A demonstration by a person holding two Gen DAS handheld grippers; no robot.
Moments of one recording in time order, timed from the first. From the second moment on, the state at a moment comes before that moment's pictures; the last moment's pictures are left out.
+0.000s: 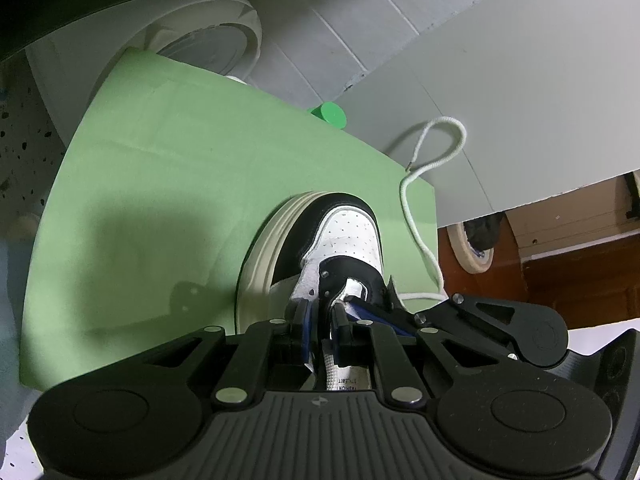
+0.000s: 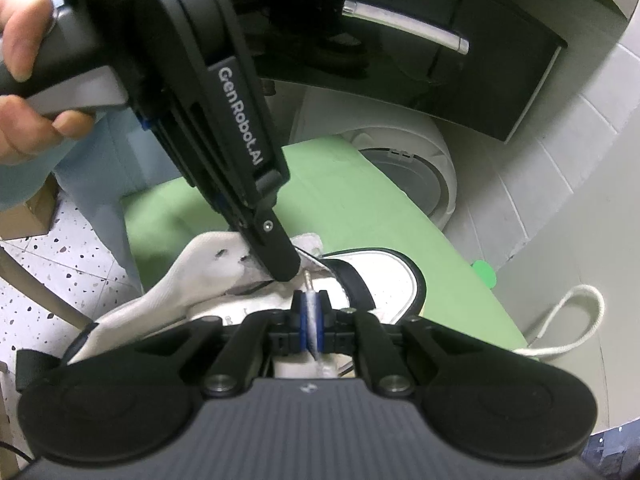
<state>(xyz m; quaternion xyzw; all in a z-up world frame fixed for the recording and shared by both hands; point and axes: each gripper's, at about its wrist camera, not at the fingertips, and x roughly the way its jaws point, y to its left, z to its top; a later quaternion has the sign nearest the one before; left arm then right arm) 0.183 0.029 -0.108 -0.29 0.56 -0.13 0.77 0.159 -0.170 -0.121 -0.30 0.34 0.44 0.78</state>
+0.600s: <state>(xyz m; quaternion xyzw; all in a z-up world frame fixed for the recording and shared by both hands) 0.185 0.033 -0.111 -0.31 0.56 -0.14 0.75 0.159 -0.172 -0.115 -0.29 0.34 0.43 0.78</state>
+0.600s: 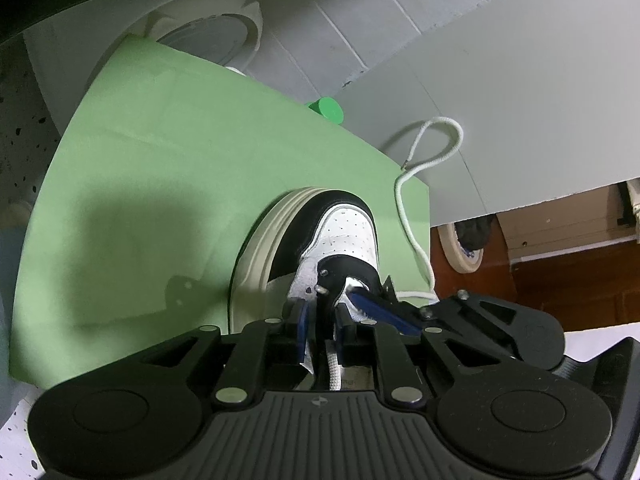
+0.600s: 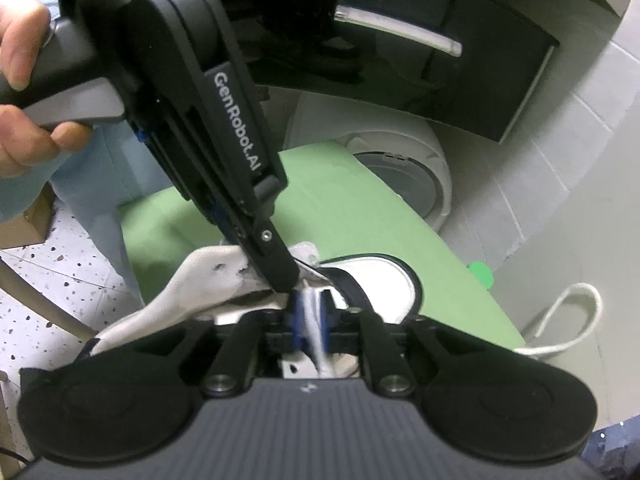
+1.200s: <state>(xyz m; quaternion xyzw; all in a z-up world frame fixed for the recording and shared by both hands) 0.187 0.035 -0.114 -0.33 0.57 -0.13 0.75 0.166 -0.168 -0.118 -0.27 0.35 0.43 0.79</state>
